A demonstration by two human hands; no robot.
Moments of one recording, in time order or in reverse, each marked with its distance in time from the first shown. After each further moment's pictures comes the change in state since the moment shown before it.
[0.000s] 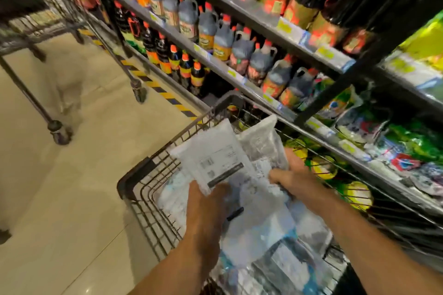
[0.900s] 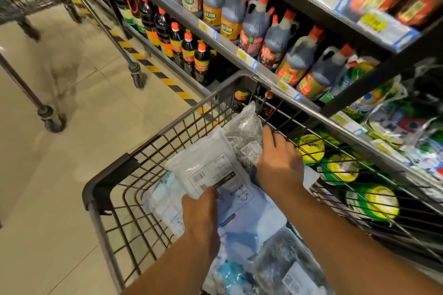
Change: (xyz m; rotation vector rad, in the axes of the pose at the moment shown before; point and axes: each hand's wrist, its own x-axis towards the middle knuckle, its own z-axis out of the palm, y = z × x) left_hand 0.113 -0.065 0.013 -0.087 0.302 -0.221; right_hand 0.113 0.036 0.077 -0.915 0.413 -0.279
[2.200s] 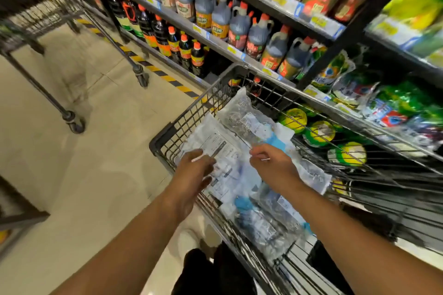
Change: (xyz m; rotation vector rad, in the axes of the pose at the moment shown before) left_hand -0.103 0.064 -0.124 0.265 -0.376 0.026; right_hand -0.157 -0.030 -0.120 0.908 -0.296 0.323
